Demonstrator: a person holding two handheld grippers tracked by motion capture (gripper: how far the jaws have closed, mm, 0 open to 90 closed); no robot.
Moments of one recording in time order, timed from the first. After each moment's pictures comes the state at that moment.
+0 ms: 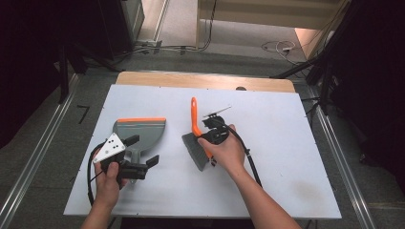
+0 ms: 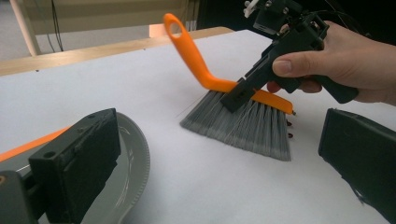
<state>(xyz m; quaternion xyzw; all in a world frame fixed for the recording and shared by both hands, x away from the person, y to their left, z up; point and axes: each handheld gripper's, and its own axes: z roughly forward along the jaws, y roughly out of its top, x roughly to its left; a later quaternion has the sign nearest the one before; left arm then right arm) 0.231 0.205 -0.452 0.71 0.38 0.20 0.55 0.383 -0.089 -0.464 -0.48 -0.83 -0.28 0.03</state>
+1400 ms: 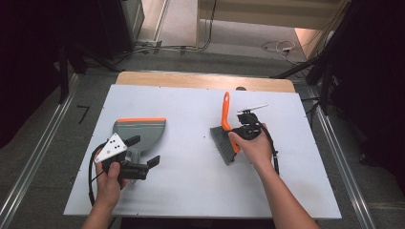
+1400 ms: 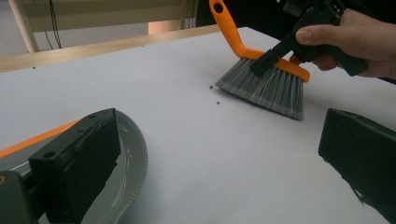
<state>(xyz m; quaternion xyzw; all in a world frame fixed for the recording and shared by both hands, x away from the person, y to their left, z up) 0.232 0.204 -0.454 0.72 0.38 0.20 0.55 0.397 -0.173 -0.450 -0.52 -0.79 -0.32 0.02</state>
